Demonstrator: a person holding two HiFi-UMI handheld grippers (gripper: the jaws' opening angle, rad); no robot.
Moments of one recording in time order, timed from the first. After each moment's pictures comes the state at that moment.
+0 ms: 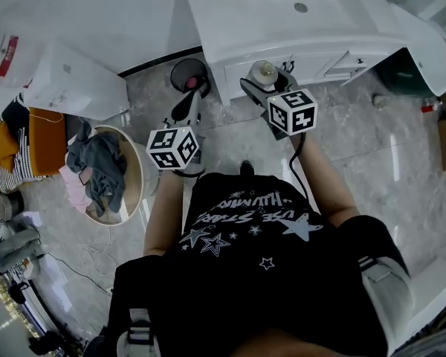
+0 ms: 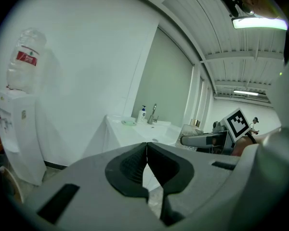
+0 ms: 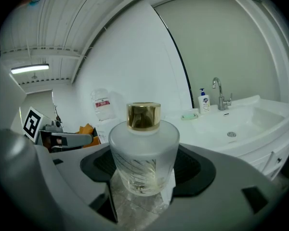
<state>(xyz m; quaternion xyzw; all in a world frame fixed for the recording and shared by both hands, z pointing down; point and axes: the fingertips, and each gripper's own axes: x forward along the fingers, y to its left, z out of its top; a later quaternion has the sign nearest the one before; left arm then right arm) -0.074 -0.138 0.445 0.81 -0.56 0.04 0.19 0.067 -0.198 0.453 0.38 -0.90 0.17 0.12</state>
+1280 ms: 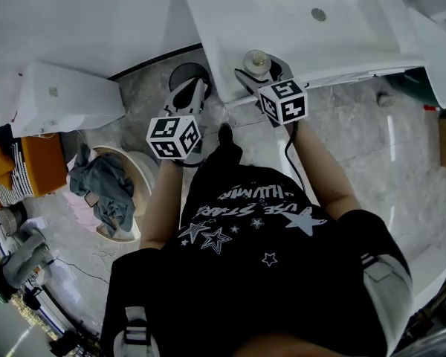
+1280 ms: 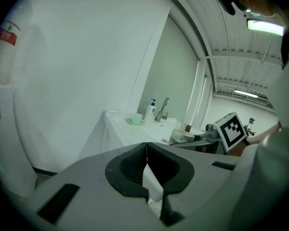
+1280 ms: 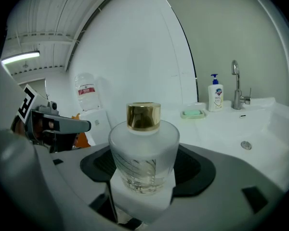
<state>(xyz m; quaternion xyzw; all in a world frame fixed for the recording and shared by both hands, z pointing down) -0.110 -0.302 0.483 0.82 -0.52 0.06 0.22 0.006 -0.356 0.516 0.39 -0.89 0.17 0.18</state>
